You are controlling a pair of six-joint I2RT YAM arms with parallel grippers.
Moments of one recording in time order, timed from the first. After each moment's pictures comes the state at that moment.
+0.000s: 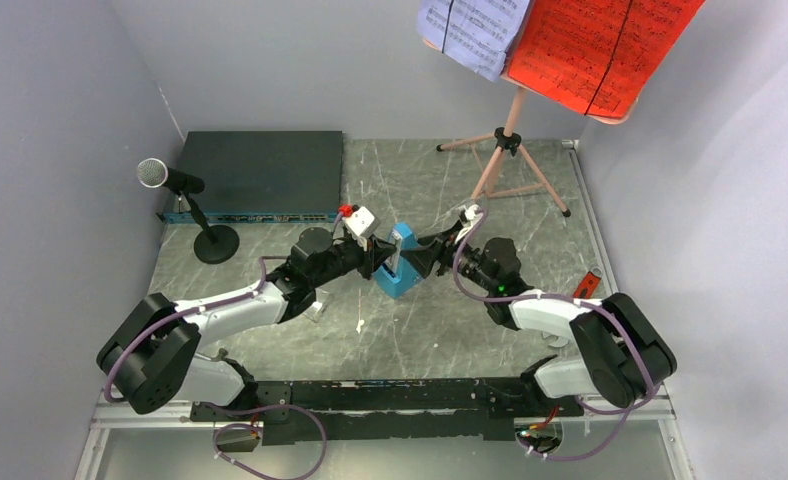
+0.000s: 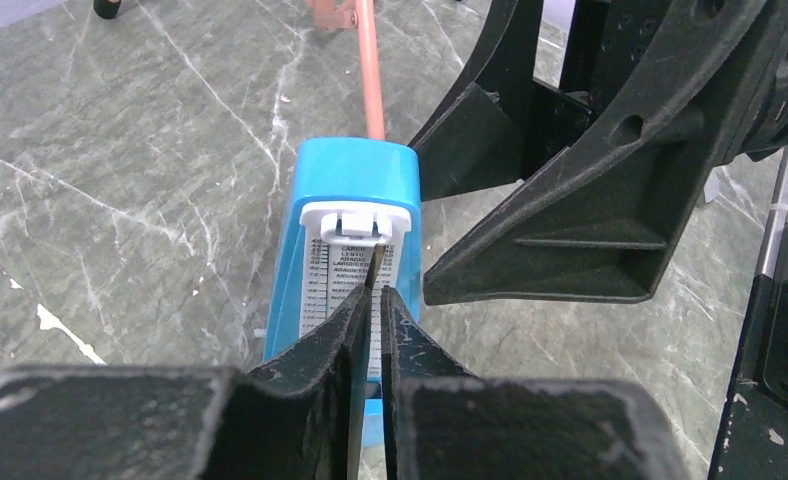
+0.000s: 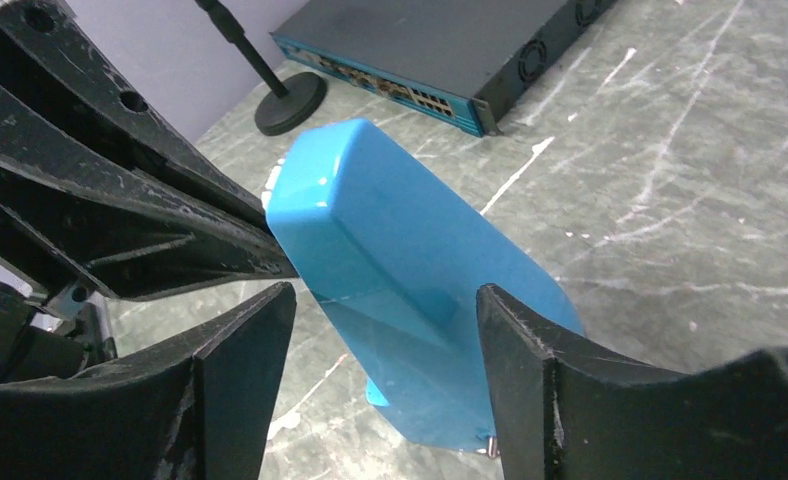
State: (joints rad) left arm -0.73 1.34 0.61 0.60 0.24 -0.12; right arm 0.51 1.35 0.39 0.94 -0.41 0.44
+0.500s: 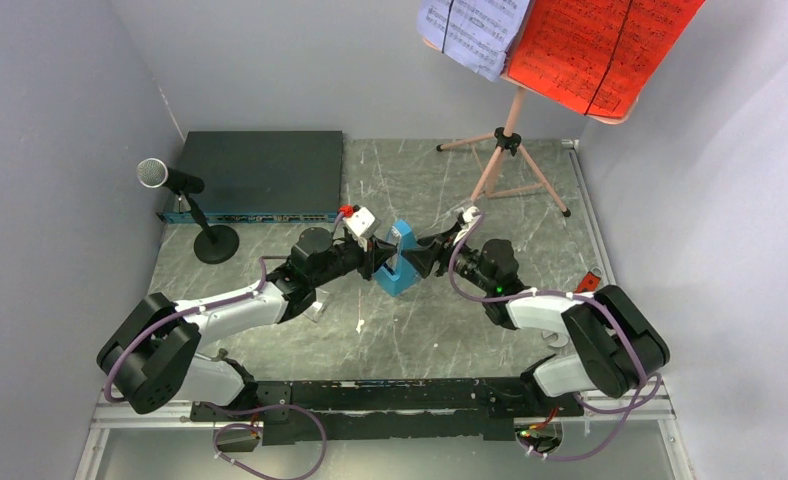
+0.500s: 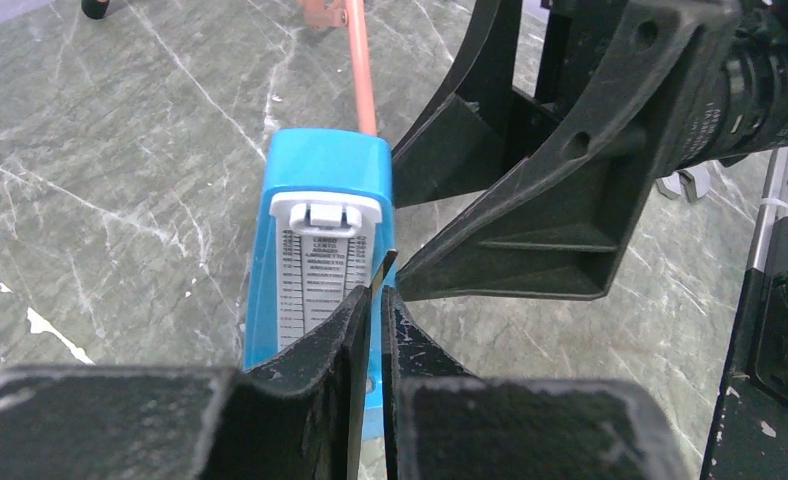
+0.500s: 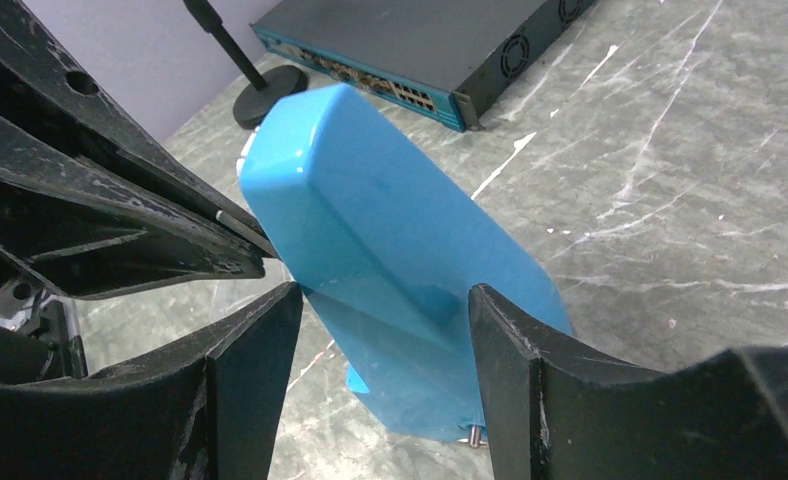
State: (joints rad) left arm -0.73 1.34 0.61 0.60 0.25 -0.12; right arm 0.51 1.38 0.37 0.99 -0.38 0.40
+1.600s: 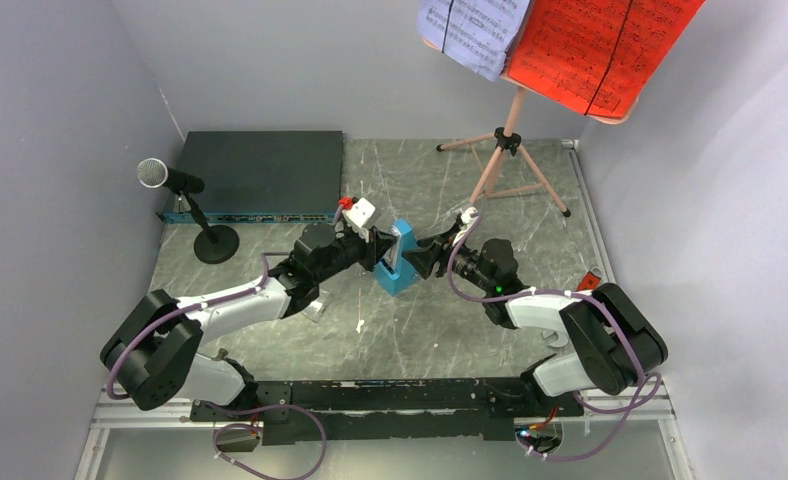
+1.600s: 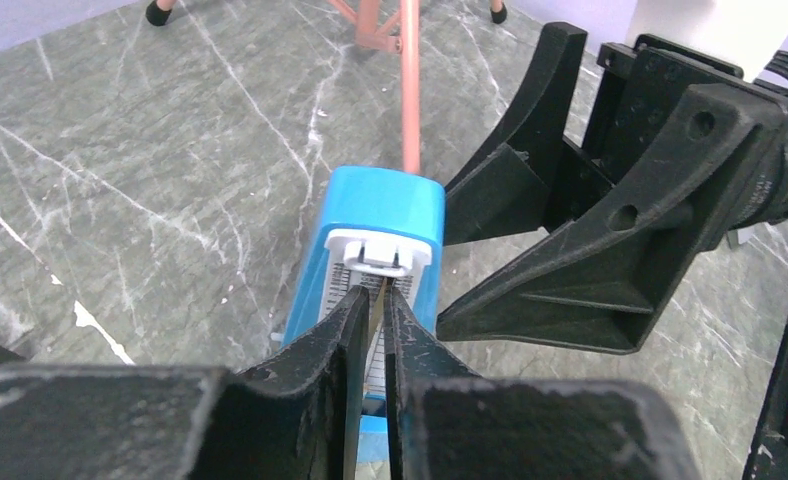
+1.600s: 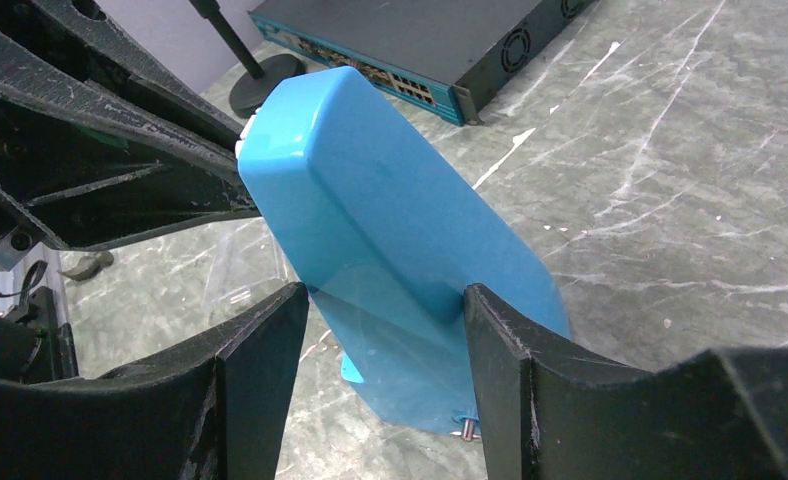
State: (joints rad) left arm -0.73 1.36 0.66 0.58 0.16 -0.14; right arm 0.51 1.41 0.37 1.00 -0.41 0.37
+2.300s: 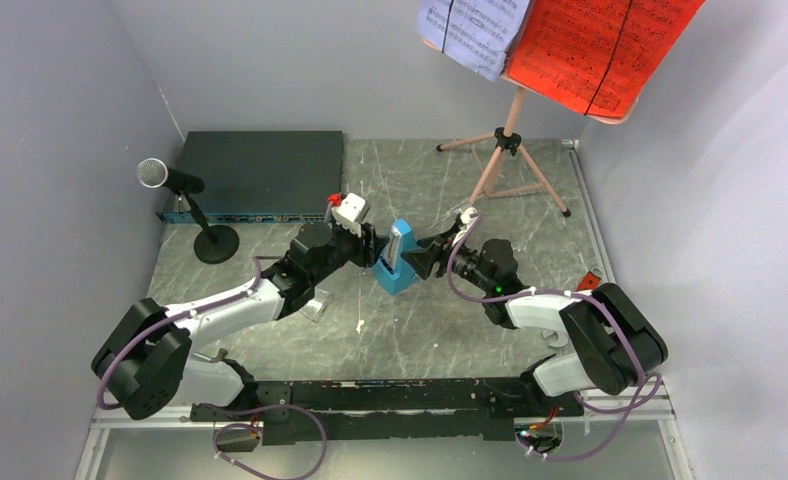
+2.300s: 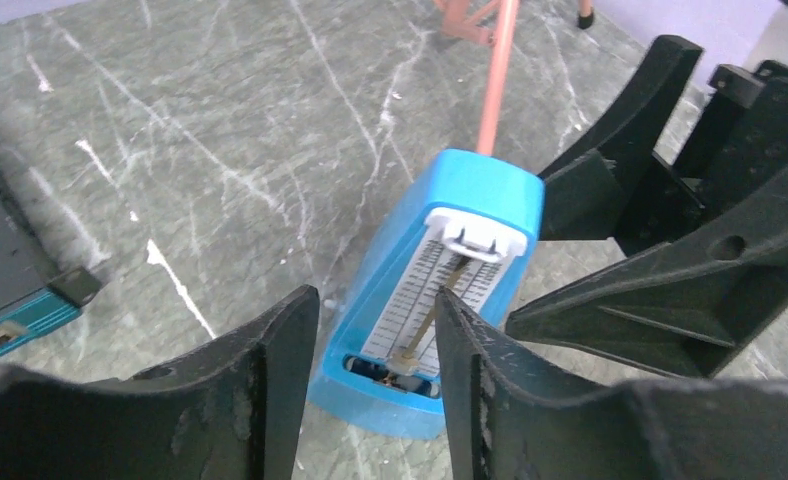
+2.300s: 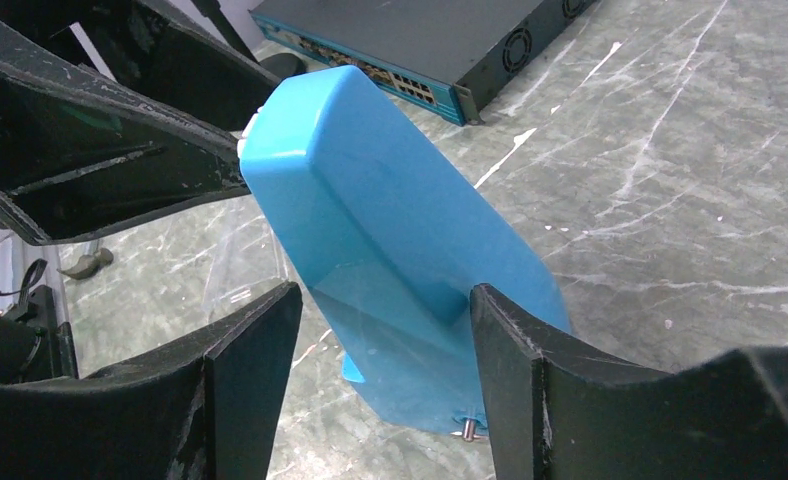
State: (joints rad) left arm -0.72 1.31 0.66 0.49 0.02 -0.18; right arm 0.51 1.41 0.37 1.00 -0.41 0.37
